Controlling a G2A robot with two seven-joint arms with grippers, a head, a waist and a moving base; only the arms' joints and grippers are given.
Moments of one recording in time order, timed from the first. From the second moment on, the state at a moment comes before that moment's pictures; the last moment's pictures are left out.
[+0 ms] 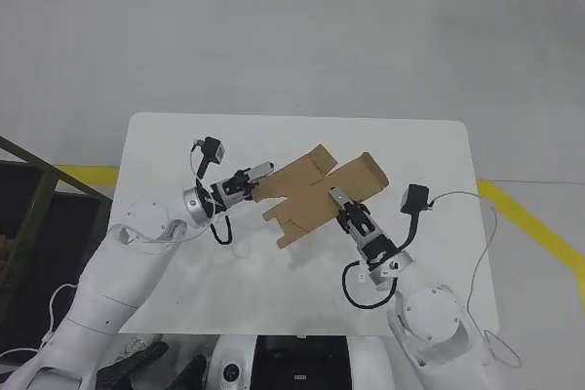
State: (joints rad) left arm 1.21 -1.00 -1.20 -1.56 -0.43 -0.25 -0.74; right arm -1.62 -1.30 1.15 -2.09 -0.05 0.12 0.13
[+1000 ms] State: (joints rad) left arm 1.13 -1.02 -1.21 -1.47 -0.56 -0.16 -0.84; right arm -1.60 -1.30 1.16 -2.06 -0.13 0.16 0.14
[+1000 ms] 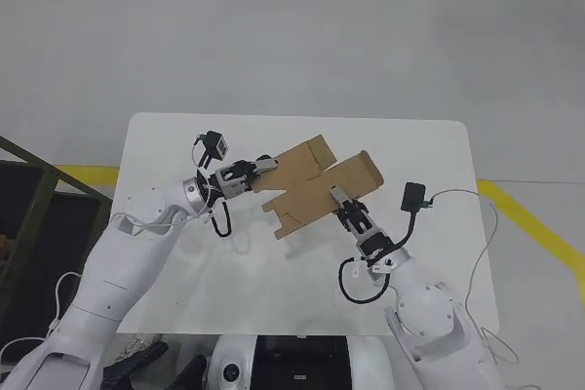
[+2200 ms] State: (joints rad) left arm 0.95 -0.99 -1.27 -1.20 -0.62 0.03 -1.43; right arm -1.29 -1.26 1.21 -1.61 0.30 -0.33 0.95
